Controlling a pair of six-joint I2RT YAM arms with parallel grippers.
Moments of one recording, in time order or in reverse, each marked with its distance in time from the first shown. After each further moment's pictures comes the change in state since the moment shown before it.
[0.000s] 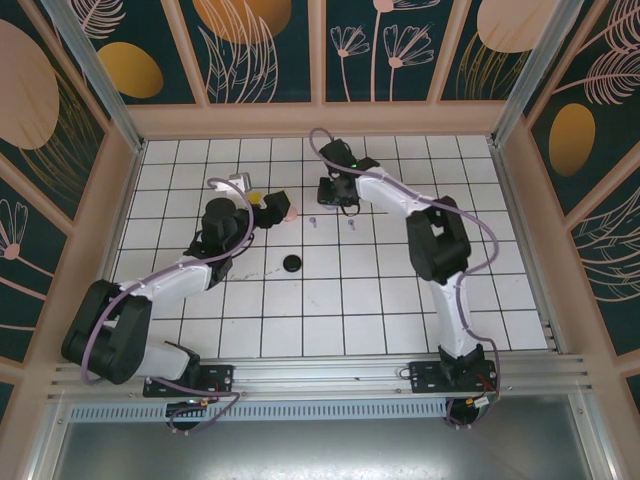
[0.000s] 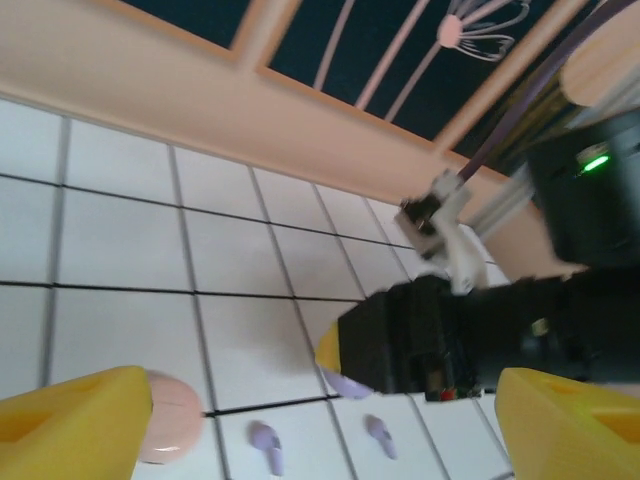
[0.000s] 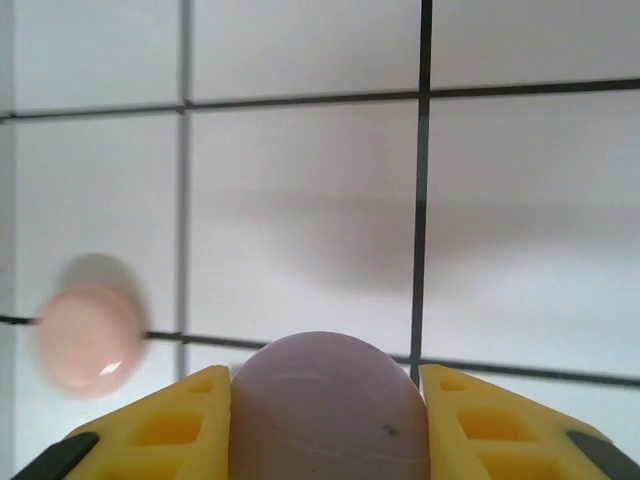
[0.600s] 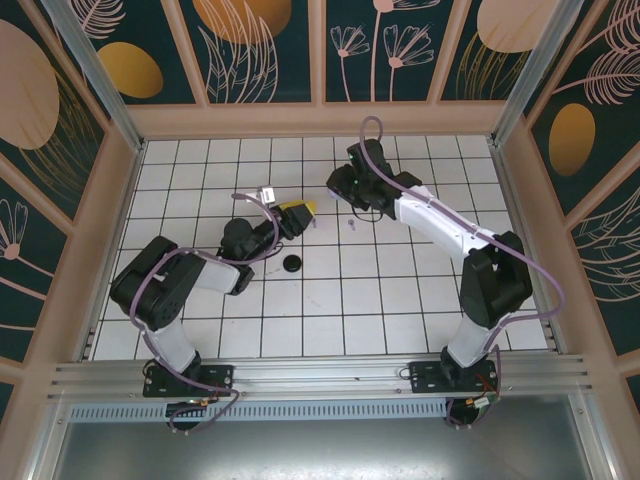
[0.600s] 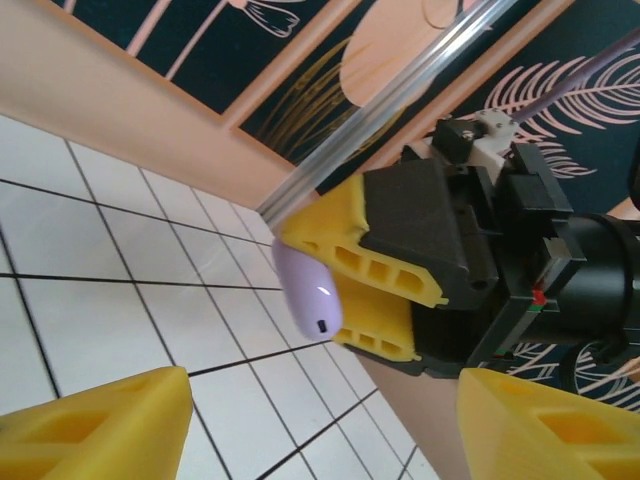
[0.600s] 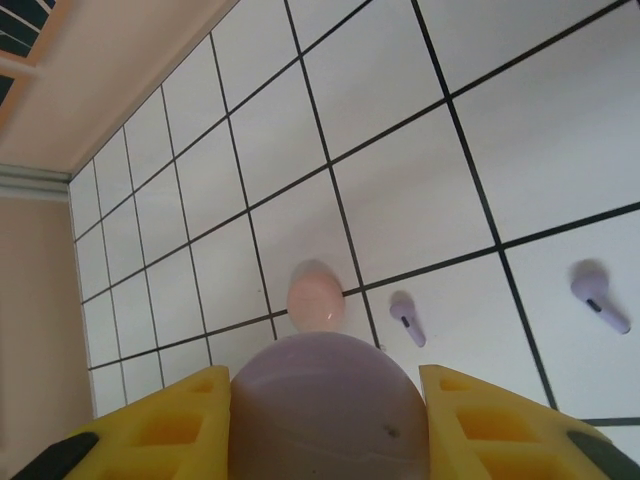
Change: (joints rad) left arm -0.110 0.361 -0.042 0.710 0.200 -0.286; right arm 0.008 -0.414 -0.362 0.230 -0.050 0.465
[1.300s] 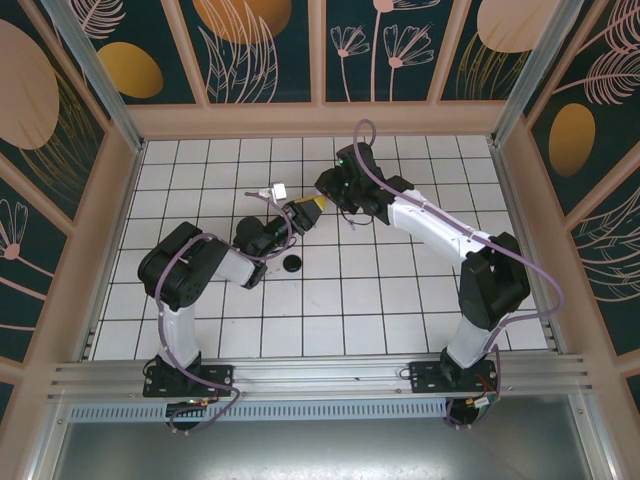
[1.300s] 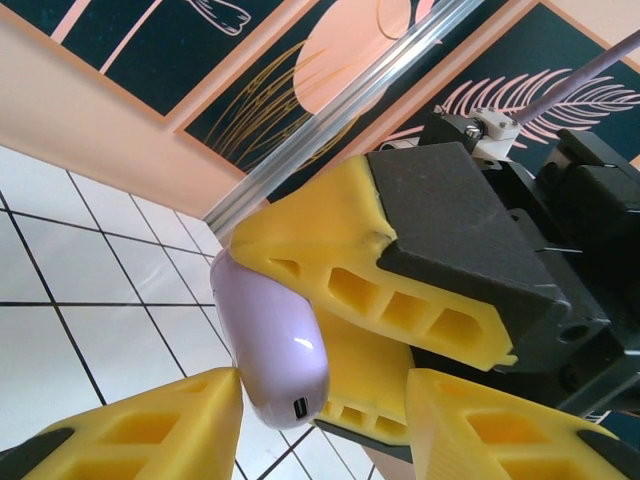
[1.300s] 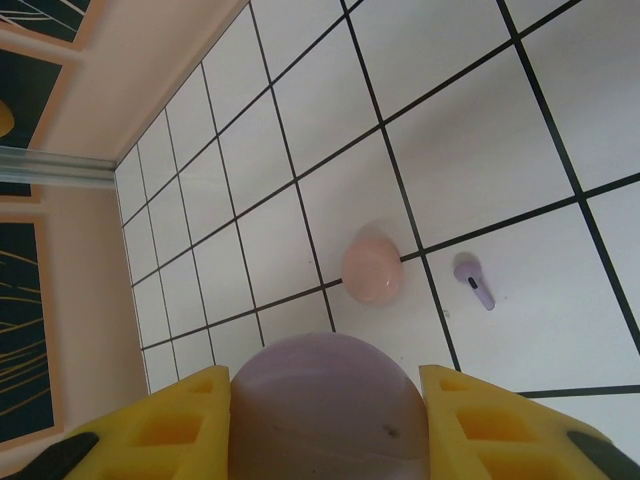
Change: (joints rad) left arm -0.031 0.174 0.119 0.154 0.018 -0.077; right arm 0.058 -0.002 0.001 0.037 -0.011 0.092
